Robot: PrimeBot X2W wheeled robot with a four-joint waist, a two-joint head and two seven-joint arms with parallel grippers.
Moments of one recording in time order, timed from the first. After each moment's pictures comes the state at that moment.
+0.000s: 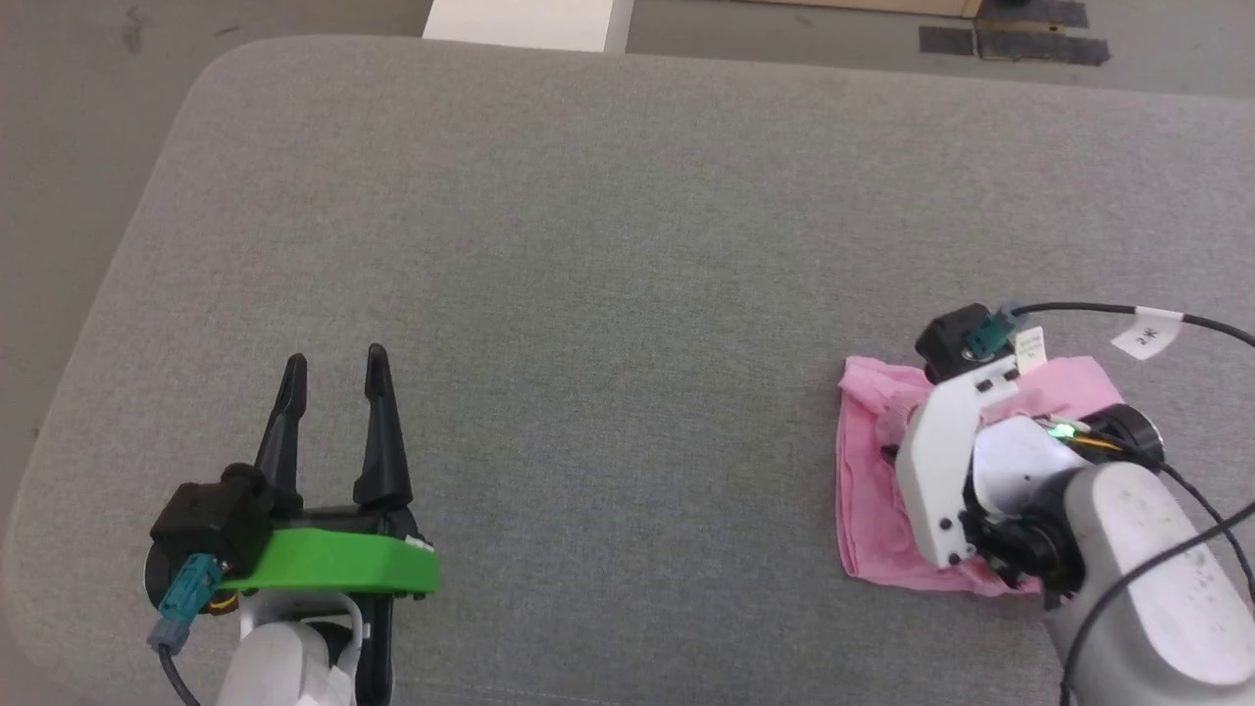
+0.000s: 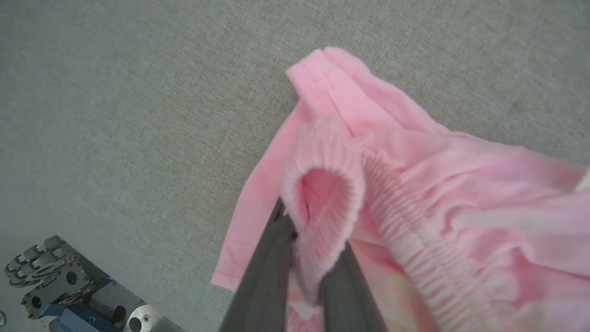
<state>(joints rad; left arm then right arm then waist) -0.09 0.05 -0.02 -0.01 -0.28 -0.04 -0.26 -0.36 -0.21 0.22 0.14 0.31 0.13 0.94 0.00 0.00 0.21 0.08</state>
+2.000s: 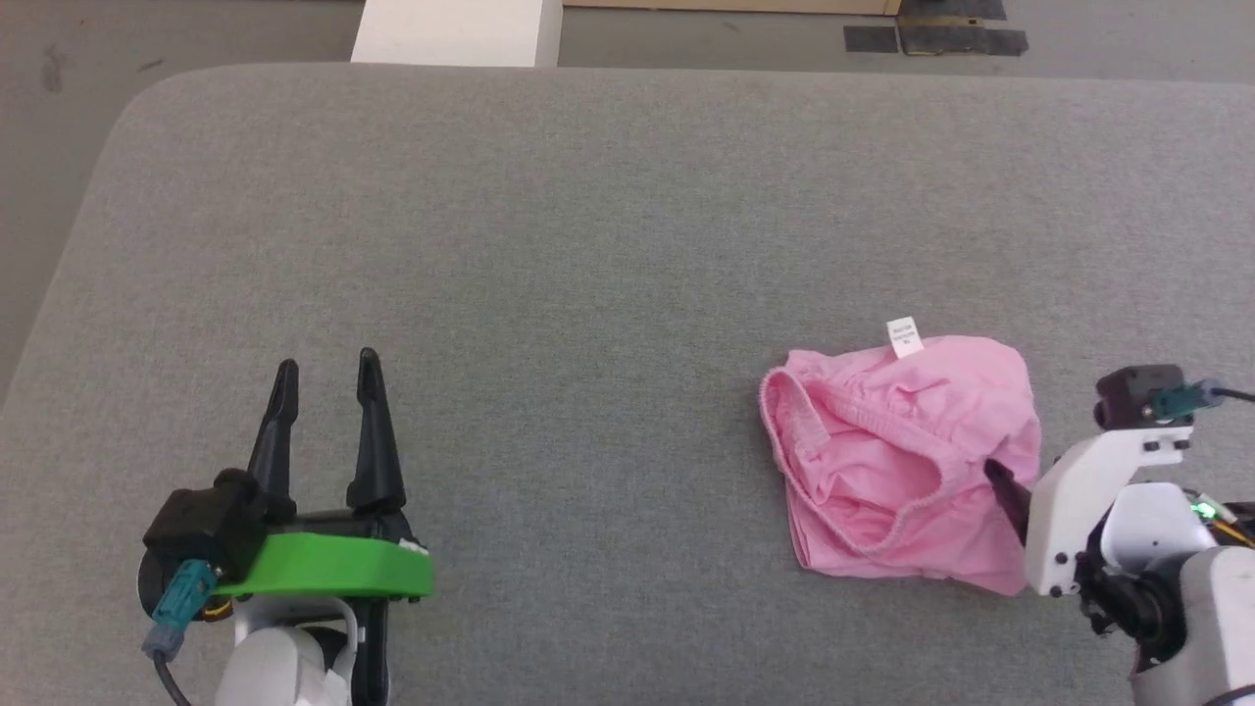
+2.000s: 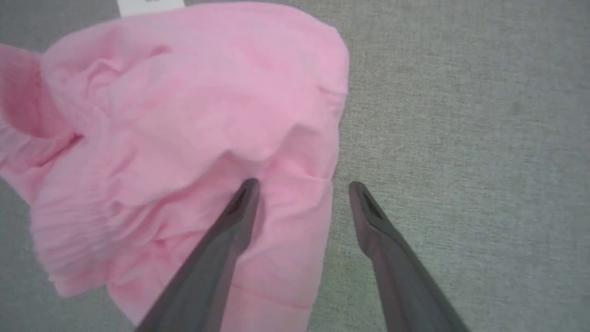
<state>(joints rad) -0.08 0.05 -0.01 -0.02 -0.28 -0.03 -0.26 -0.20 -0.15 -0.11 0.14 0.20 0.13 0.70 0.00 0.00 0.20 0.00</state>
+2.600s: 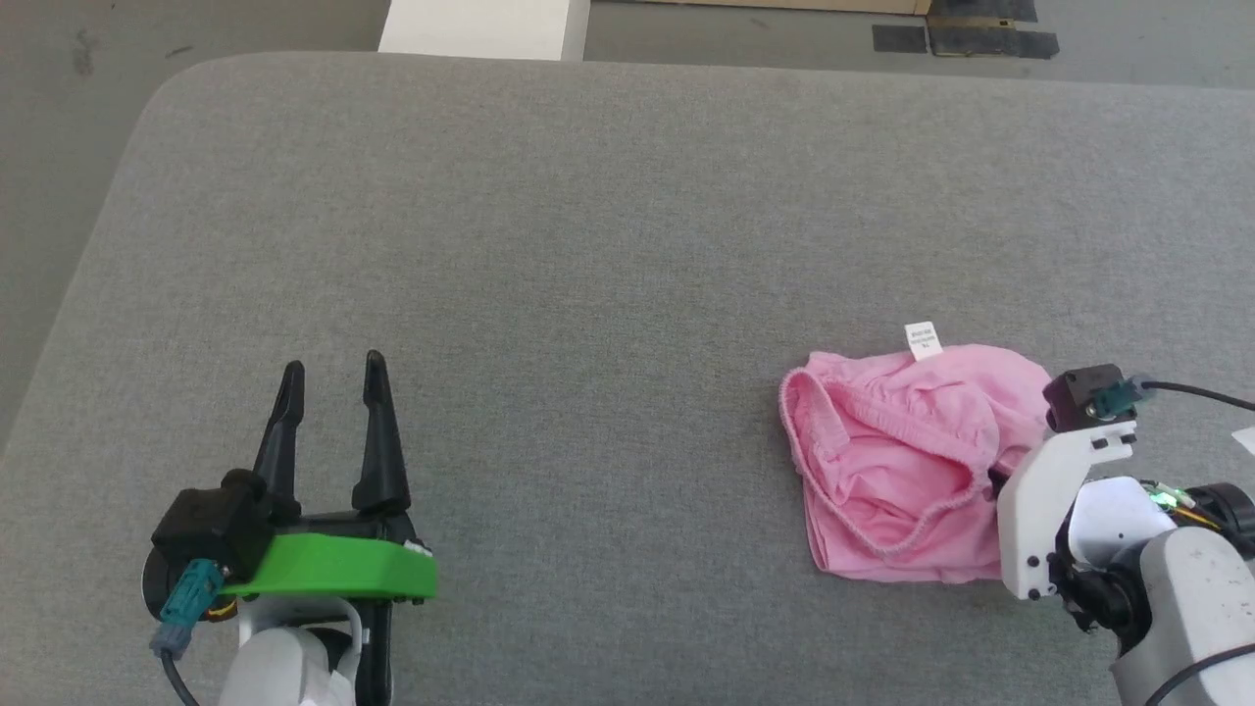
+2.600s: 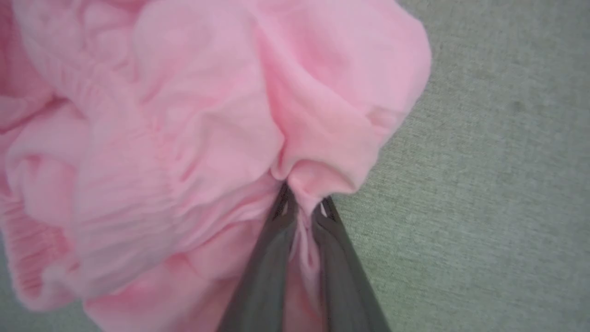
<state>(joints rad) -0.08 0.05 -0.01 -0.01 -0.27 -0.03 -0.26 -0.27 -0.19 0.00 0.29 0.18 0.13 0.68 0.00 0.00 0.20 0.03</state>
